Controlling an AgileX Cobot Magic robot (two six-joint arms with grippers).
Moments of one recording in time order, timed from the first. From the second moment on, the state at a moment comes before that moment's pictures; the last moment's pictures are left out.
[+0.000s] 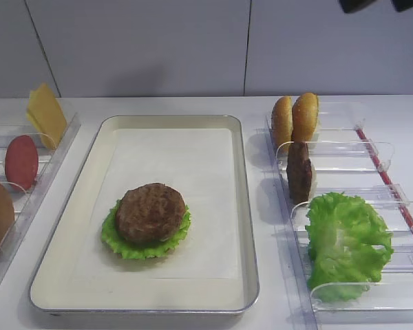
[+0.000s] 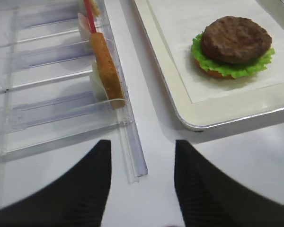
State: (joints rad) left arm -0.11 -0.02 -0.49 -0.06 1.18 0.06; right arm 0.52 1.17 -1.46 0.14 1.26 0.07
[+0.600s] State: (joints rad) left arm -0.11 -0.02 -0.49 -0.06 1.18 0.06; right arm 0.52 0.61 -1.00 -0.07 1.27 0.02
